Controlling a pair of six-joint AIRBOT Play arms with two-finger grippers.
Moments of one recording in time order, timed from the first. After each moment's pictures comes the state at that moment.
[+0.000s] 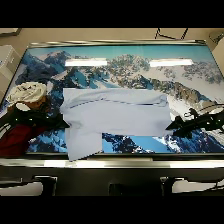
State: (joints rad) left arm 0.20 -1.49 0.92 0.86 -1.23 -1.31; right arm -0.51 -1.62 1.01 -1.03 1.39 1.41
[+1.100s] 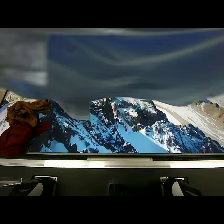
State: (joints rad) left arm 0.12 -0.86 1.98 0.90 -0.95 -1.33; right arm -0.43 -0.81 1.96 -1.13 1.17 1.35
